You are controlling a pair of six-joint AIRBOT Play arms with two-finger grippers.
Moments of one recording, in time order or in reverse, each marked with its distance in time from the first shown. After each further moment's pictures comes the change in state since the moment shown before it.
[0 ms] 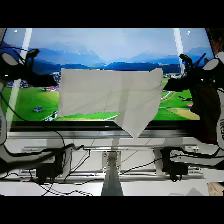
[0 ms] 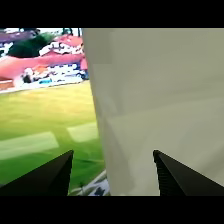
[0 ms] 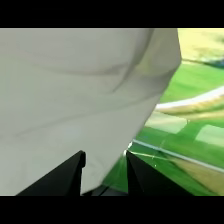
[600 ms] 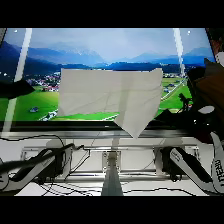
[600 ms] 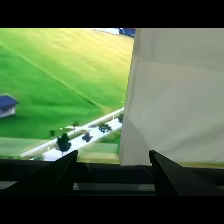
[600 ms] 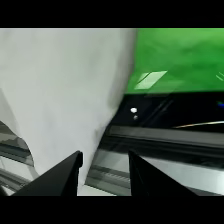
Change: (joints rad) left arm 0.207 0.402 -0.252 0.008 -0.048 -0.101; right arm -0.182 0.398 -0.803 0.274 -0.130 0.019
